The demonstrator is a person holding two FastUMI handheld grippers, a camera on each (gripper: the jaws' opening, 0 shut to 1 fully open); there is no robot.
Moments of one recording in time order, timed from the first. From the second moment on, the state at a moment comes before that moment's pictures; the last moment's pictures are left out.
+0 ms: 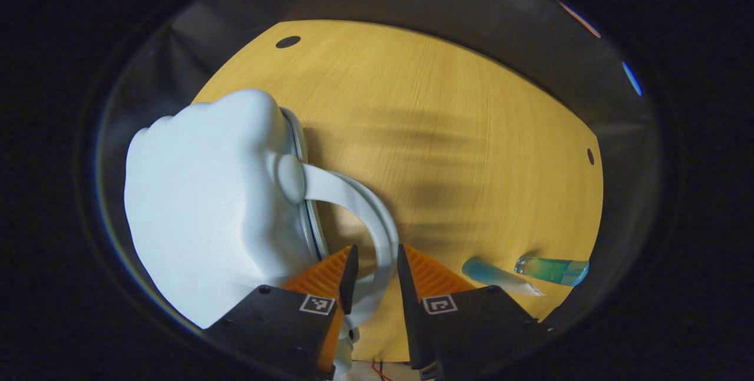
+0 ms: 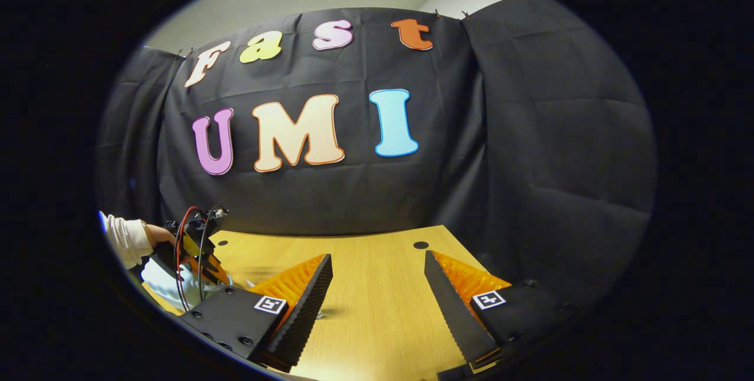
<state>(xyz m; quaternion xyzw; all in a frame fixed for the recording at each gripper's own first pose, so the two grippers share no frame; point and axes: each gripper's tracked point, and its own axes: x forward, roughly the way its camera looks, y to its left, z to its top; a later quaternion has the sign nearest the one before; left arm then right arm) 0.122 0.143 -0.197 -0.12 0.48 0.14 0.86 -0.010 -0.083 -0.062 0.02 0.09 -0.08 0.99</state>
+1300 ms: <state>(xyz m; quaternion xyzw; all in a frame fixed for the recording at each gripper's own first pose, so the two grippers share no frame) 0.097 0.139 -0.112 -0.16 0.42 0.07 0.89 0.001 -0.052 -0.063 0.00 0.10 -0.04 0.99</state>
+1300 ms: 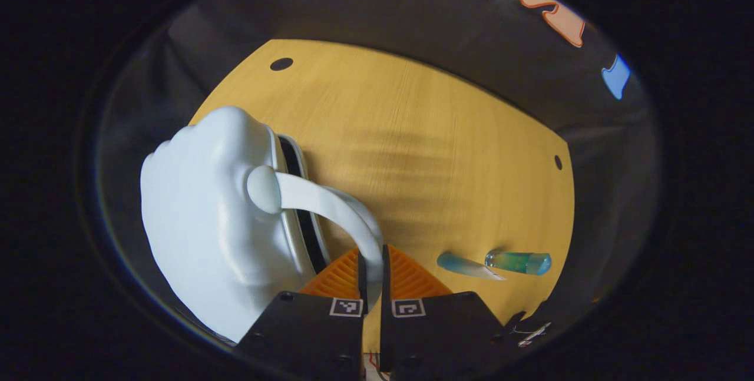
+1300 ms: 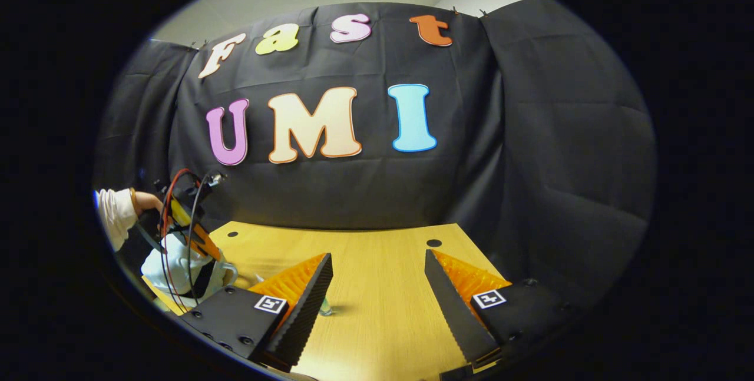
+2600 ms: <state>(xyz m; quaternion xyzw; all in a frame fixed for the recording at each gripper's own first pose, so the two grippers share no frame) -0.165 0.428 -0.020 -0.14 0.27 0.25 0.92 -0.010 0.044 -0.047 0.01 0.07 0.03 1.00</state>
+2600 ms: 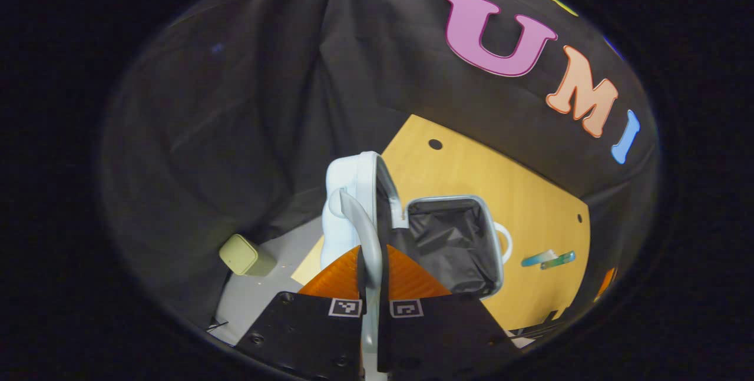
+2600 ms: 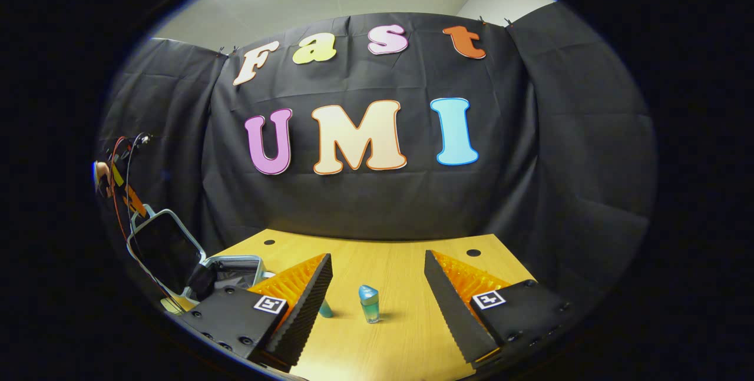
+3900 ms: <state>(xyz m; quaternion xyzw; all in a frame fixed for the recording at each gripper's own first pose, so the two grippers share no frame) -0.158 0.507 -0.182 -0.16 0.29 0.32 0.89 -0.031 0.075 -0.072 0.00 0.10 0.01 0.99</state>
